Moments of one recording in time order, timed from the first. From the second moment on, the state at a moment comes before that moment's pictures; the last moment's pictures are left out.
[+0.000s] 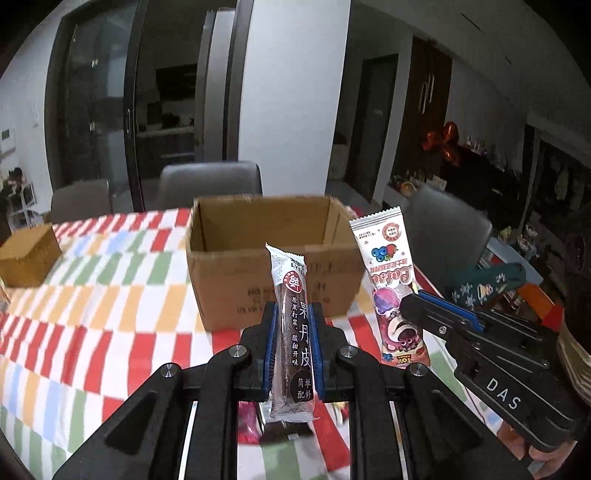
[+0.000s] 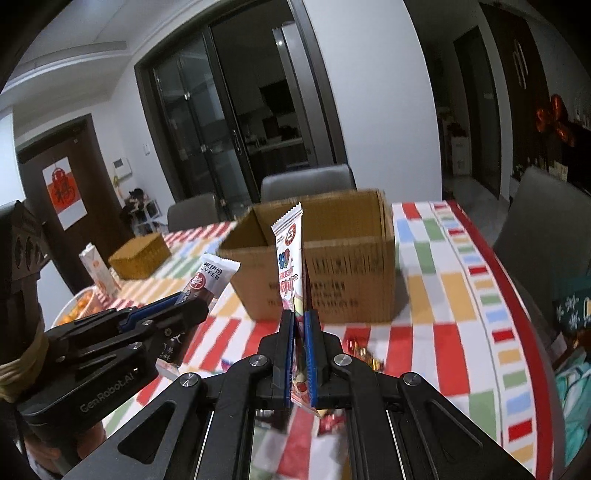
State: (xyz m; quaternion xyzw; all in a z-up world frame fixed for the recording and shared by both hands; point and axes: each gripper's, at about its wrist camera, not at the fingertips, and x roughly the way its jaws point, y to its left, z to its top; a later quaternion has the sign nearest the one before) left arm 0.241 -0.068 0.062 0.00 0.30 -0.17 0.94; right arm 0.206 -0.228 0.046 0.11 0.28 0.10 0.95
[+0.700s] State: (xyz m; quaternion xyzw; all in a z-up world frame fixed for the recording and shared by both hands) left arm 0.335 -0.060 0.106 0.00 0.27 -0.16 0.95; right arm 0.301 -0.231 0.101 0.09 0.24 0.10 0.96
